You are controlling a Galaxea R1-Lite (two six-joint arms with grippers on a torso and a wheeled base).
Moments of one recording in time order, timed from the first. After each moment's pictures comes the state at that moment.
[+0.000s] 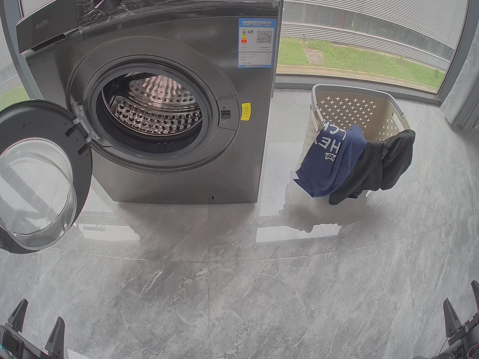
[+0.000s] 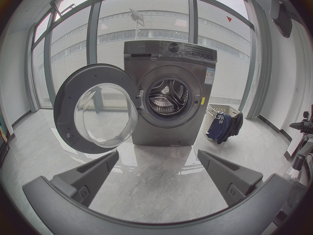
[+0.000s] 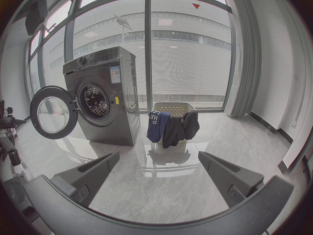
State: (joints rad) left arm -0.01 0.02 -0.02 0.01 0.01 -0.04; right arm 0.00 0.01 -0.02 -0.01 0.00 -0.01
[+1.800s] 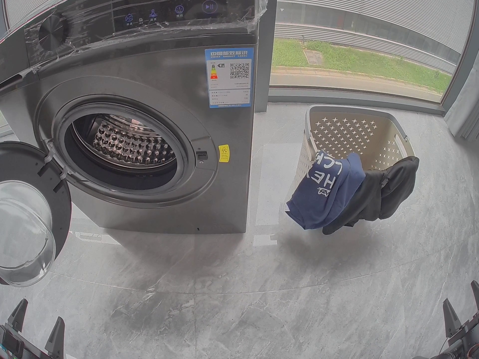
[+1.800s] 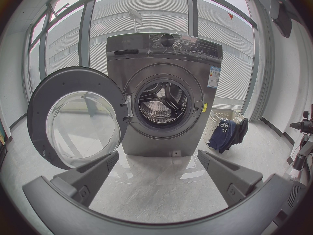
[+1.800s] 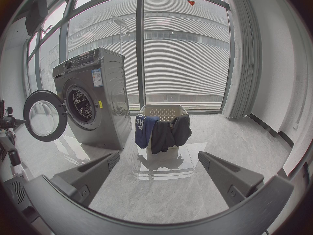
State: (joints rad) left arm -0.01 0.02 -0.02 0.01 0.01 -0.04; right arm 0.00 0.02 -0.02 -0.01 0.00 -0.01
